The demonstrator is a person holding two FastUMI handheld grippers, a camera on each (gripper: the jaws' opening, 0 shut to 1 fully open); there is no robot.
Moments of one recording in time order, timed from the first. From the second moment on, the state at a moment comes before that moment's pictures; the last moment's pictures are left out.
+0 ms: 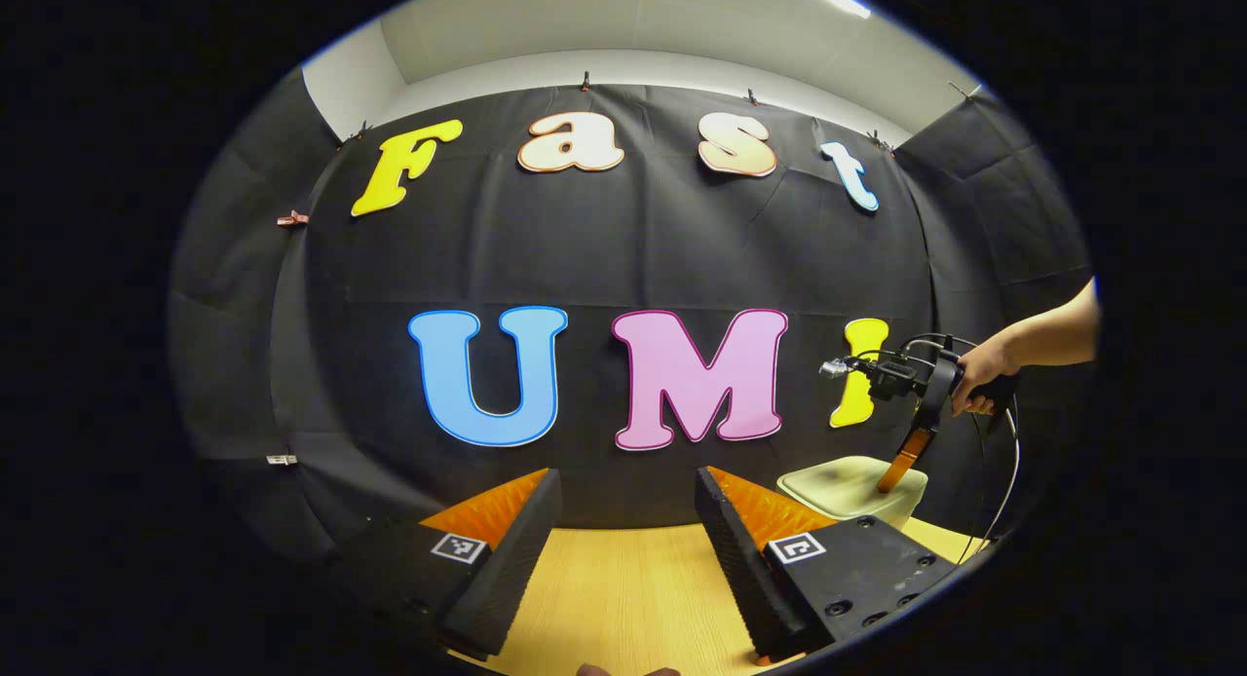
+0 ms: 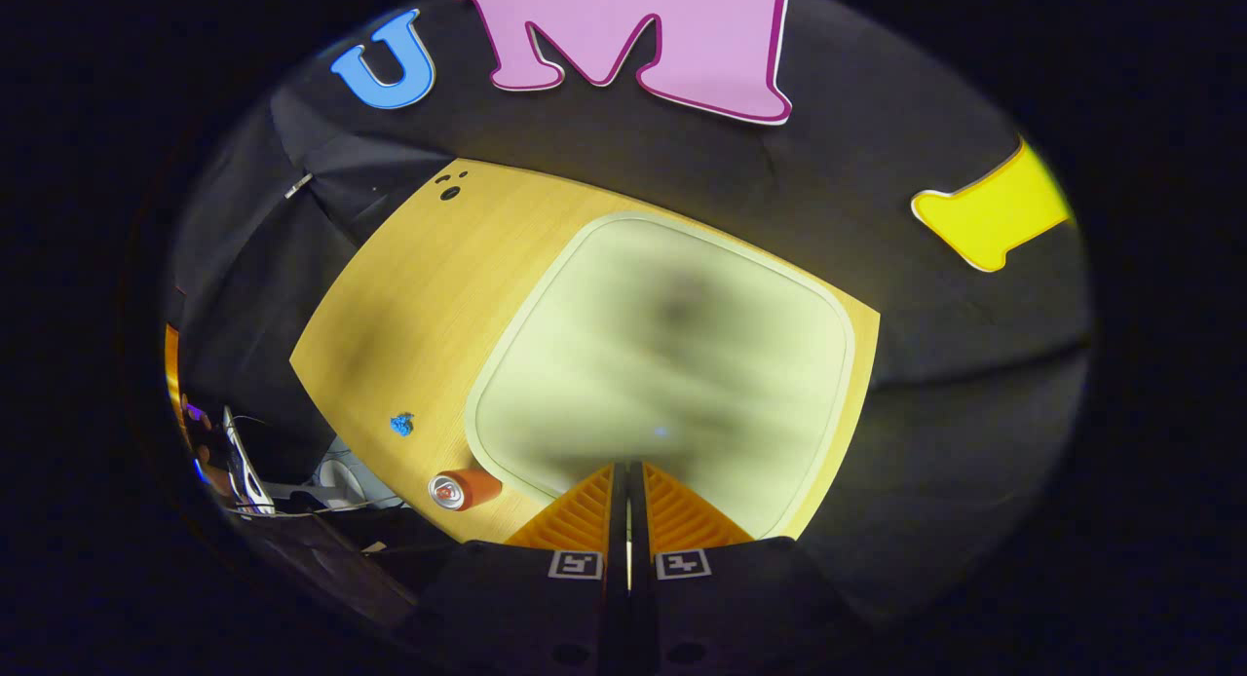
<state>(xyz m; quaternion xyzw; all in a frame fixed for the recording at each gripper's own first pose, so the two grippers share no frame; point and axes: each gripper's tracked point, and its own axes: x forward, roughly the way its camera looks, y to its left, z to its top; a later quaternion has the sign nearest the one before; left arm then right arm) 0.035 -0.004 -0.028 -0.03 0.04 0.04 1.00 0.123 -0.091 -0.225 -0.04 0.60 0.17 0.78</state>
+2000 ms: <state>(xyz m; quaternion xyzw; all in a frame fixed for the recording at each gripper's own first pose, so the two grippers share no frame) -0.006 -0.021 -0.163 -0.04 0.20 -0.01 0.98 0.087 -0.008 -0.037 -0.01 0.14 0.17 0.98</state>
